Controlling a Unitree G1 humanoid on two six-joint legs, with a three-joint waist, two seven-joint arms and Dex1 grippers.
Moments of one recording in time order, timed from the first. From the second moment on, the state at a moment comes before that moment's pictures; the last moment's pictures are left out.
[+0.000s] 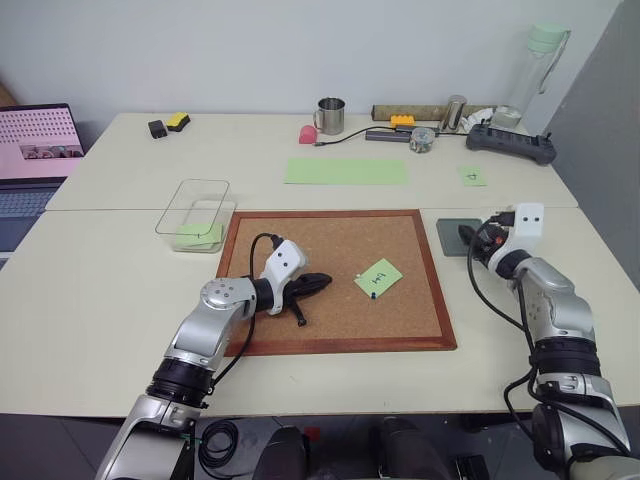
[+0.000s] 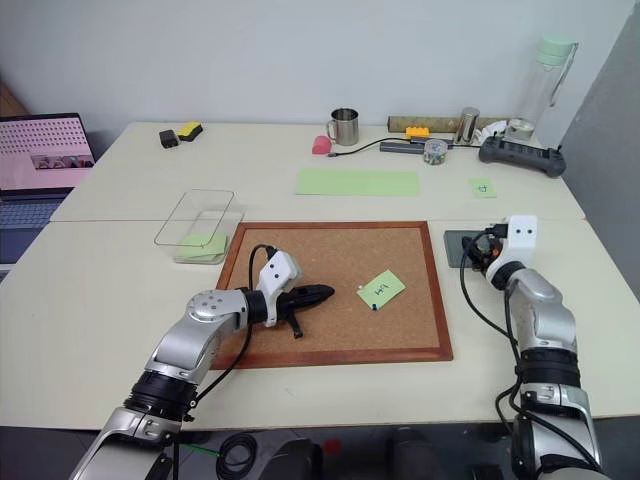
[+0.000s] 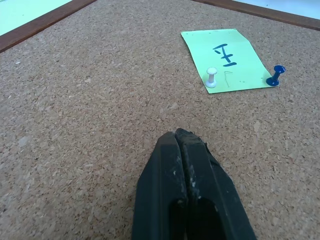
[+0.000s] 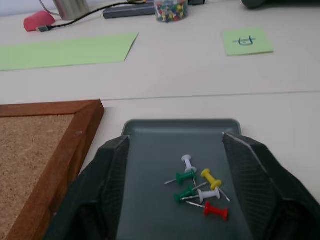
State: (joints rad) left arm -0.42 0.44 -0.18 0.16 -0.17 0.29 -0.88; right arm -0.52 -0.40 -0.25 0.32 0.30 0.37 0.39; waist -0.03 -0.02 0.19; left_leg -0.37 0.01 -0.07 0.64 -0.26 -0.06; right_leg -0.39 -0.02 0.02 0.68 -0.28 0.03
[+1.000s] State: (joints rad) left arm -0.43 0.45 -0.19 0.17 -0.17 0.29 -0.89; right arm -0.21 -0.34 0.23 -0.15 0.27 0.39 0.65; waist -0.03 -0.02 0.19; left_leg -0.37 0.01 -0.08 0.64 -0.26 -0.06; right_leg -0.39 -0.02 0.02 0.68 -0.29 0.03
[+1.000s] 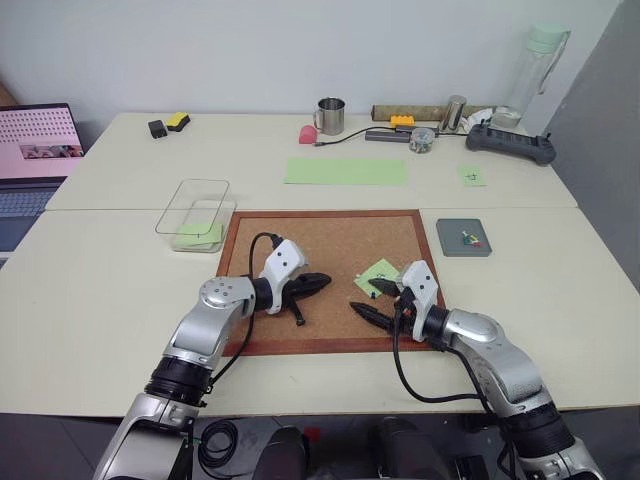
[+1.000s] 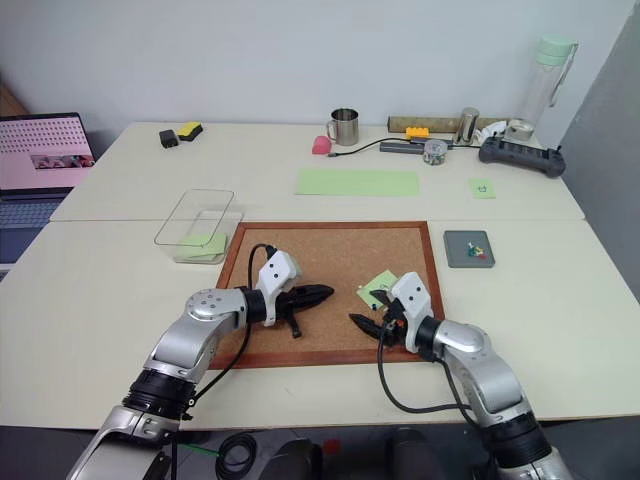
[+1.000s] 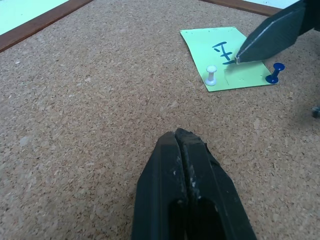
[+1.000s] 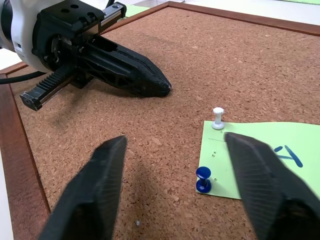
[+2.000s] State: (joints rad) left arm -0.43 0.45 -0.18 0.17 -0.17 0.29 -0.88; right arm -0.25 -0.29 0.10 -0.23 0.36 0.32 0.63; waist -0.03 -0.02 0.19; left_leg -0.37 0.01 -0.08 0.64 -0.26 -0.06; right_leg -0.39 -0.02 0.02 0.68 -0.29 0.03
